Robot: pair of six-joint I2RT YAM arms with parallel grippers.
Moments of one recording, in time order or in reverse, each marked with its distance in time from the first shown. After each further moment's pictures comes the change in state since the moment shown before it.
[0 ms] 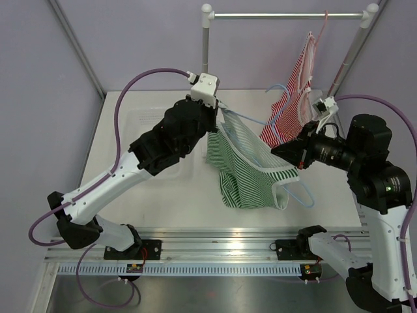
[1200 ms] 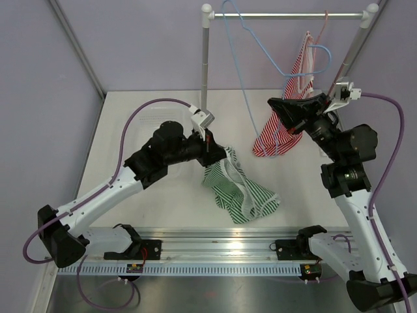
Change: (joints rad) left arm 0.177 -0.206 -0.512 0.231 0.867 -0.253; right arm 0.003 -0.055 -0.539 1.315 0.129 0.373
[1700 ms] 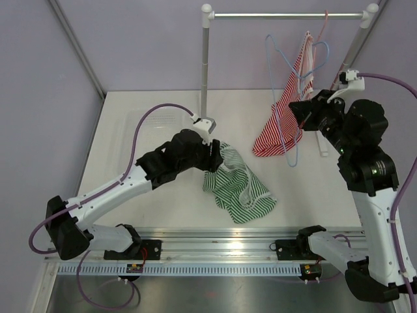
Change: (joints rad) left arm -0.072 0.080 0.000 -0.233 -0.465 -0.027; right arm 0.000 0.090 0.436 -0.916 0.406 -0.266
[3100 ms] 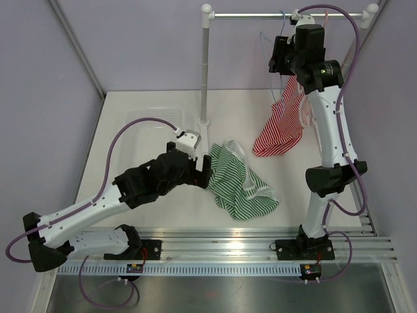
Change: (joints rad) left arm -0.169 -0.246 -0.057 -0.210 -0.306 -0.024; right arm -0.003 0.980 0.999 -0.367 0.243 -0.209
